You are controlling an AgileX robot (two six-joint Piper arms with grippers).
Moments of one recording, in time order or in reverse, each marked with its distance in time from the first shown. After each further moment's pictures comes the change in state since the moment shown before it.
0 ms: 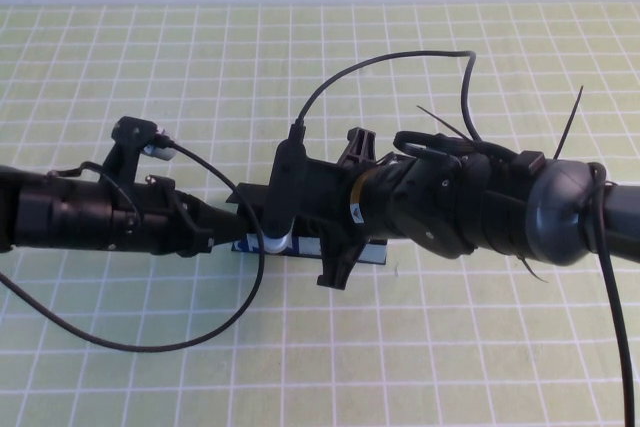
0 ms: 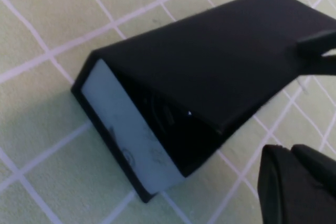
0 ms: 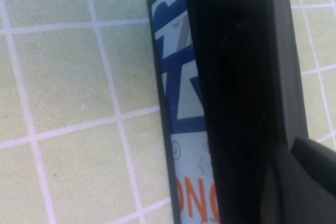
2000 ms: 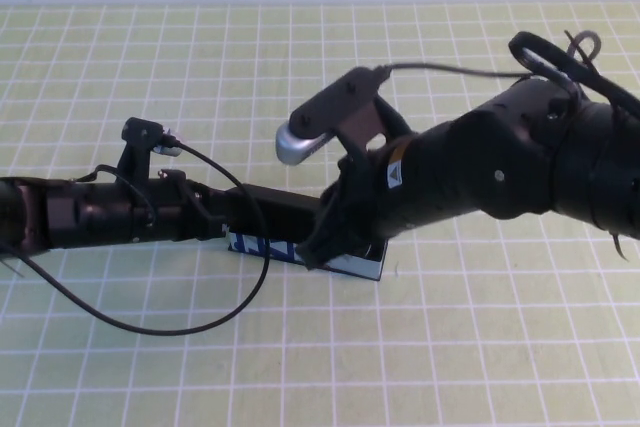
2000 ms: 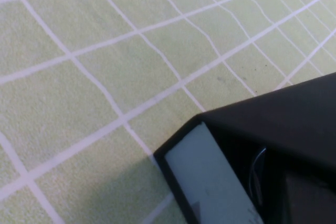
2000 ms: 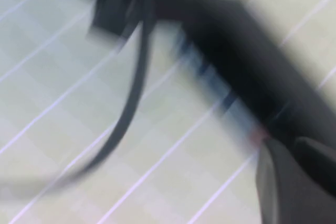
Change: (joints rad) right arm -0.002 -0.222 0.006 0.359 0.250 0.360; left arm 0.000 0.192 -0.059 -0.295 0.019 0.290
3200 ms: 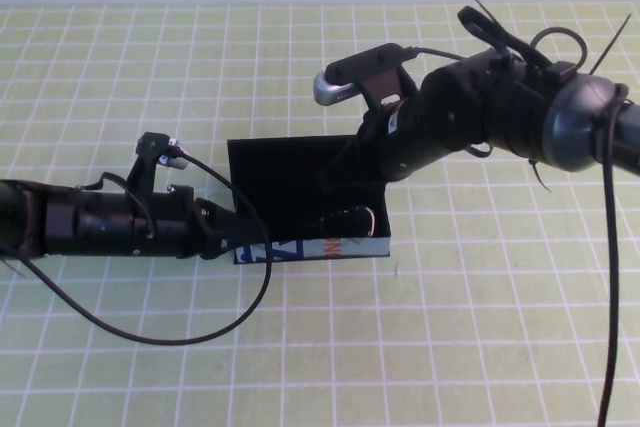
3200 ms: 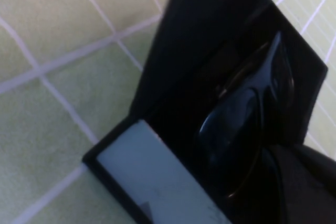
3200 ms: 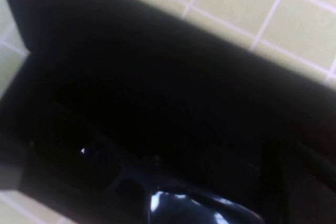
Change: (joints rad) right arm -0.178 0.306 -0.248 -0.020 0.023 0.127; left arm 0.000 0.010 -0.002 0.130 0.106 -0.127
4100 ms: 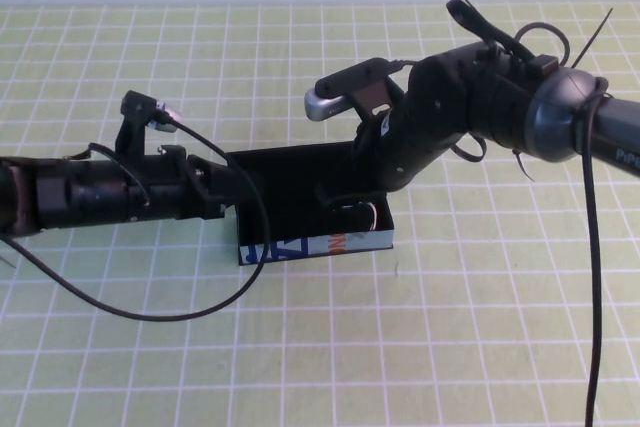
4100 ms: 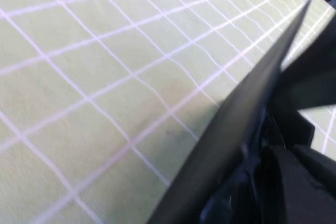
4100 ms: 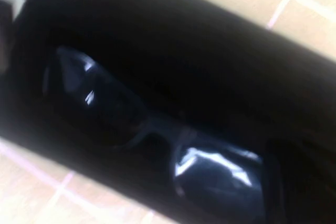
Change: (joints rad) right arm -0.001 0.060 -0.089 0.043 0.162 -0.078; left arm 0.000 -0.055 -0.031 -0.105 -0.014 0.101
